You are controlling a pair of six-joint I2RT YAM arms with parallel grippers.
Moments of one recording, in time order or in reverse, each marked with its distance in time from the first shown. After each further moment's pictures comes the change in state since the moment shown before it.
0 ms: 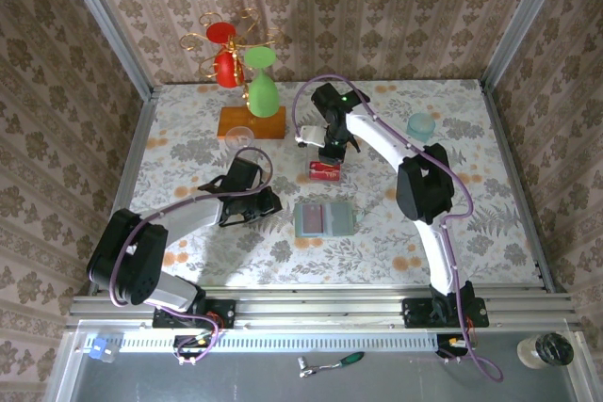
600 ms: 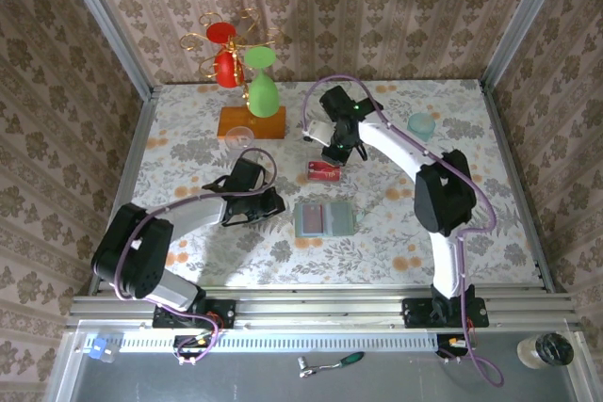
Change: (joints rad) left arm -0.024 0.048 0.006 0.045 0.032 0.001; right arm 0.002 -0.222 -0.298 0.227 0.025 0.274
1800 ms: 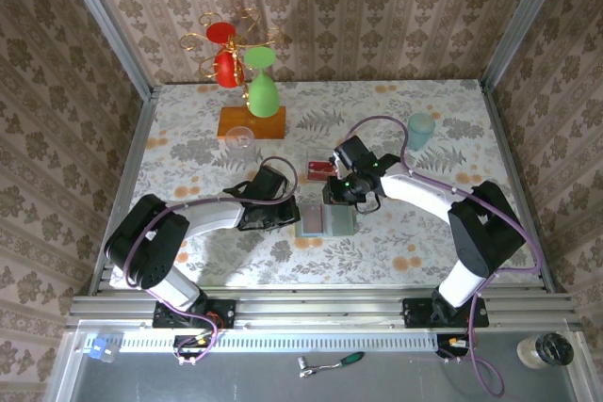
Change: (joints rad) left arm -0.154 0.077 0.019 0.057 -0.064 -0.050; right arm 0.092 -0.366 -0.689 0.449 -0.217 1.096
